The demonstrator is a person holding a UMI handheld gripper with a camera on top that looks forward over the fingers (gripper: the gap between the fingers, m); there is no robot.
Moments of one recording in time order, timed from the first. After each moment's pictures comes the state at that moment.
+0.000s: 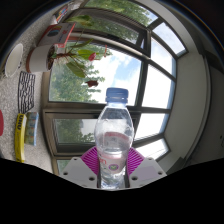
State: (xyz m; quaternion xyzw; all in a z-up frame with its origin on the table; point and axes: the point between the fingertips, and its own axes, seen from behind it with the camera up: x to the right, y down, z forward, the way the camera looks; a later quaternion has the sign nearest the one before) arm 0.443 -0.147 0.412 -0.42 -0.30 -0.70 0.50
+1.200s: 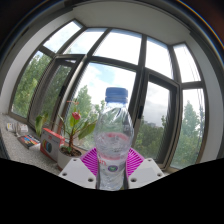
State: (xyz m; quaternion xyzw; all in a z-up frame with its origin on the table) arm 0.372 -0.092 0.348 -0.64 -0.09 -0.10 0.76
